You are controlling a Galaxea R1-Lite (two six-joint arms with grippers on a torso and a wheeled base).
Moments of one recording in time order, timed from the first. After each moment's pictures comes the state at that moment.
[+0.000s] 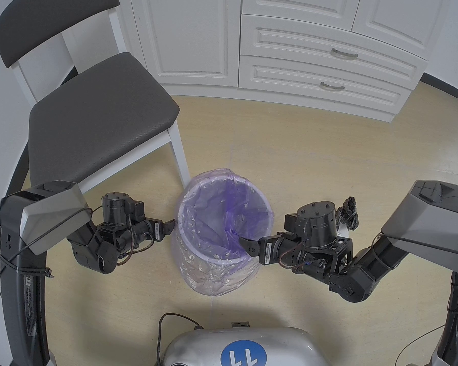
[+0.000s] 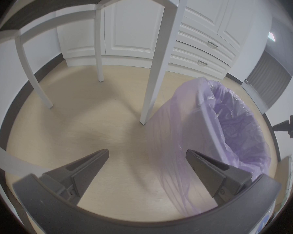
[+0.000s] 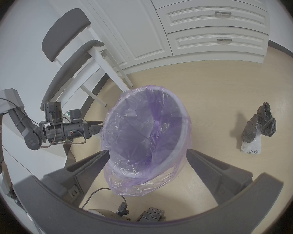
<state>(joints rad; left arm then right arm) -0.19 2.42 -0.99 -1.03 -0.10 -0.03 0.64 2.20 -0.87 -0.95 -0.11 0.33</state>
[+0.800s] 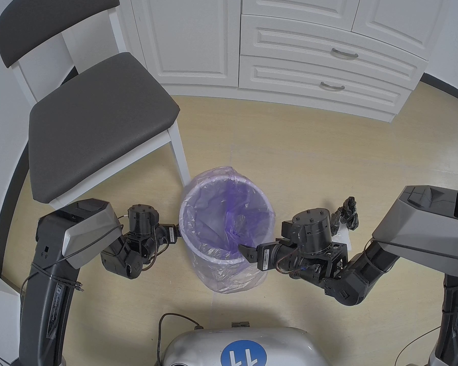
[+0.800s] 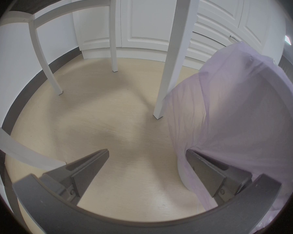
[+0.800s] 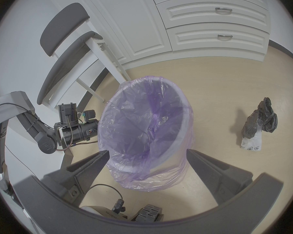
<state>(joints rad) -0.25 2.66 -1.25 -1.02 0.12 -0.13 0.65 2.25 -0.87 -0.96 -0.11 0.32</state>
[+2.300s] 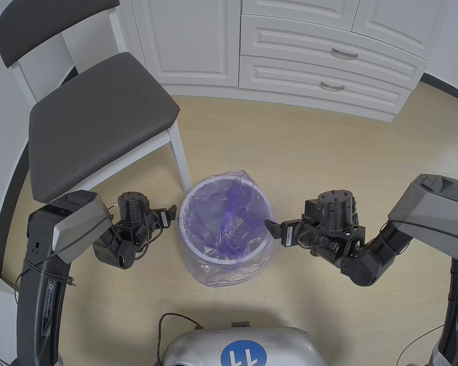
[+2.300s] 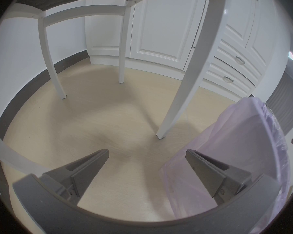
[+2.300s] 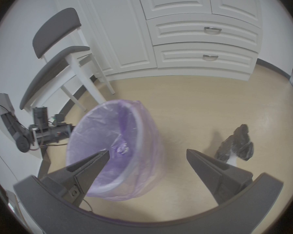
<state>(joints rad) -0.21 2.62 -1.28 -1.04 0.10 -0.21 0.52 2.22 -0.89 -1.00 -0.17 0.19</state>
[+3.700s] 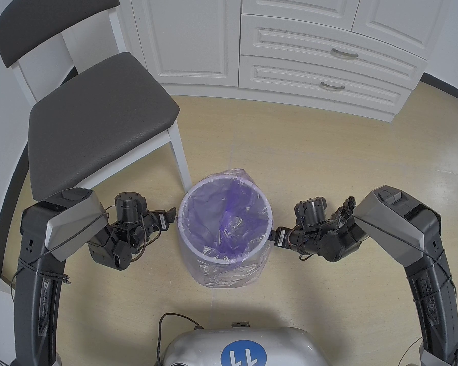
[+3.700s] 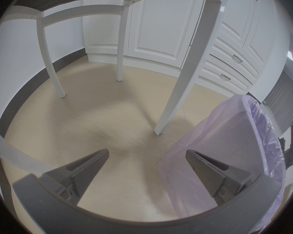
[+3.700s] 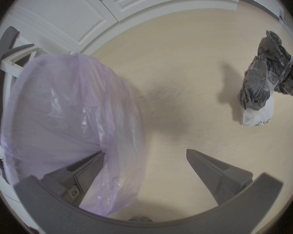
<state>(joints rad) -0.21 2.57 -1.20 -1.04 0.07 -0.20 0.38 2.61 -1.44 -0.52 0.04 0.51</state>
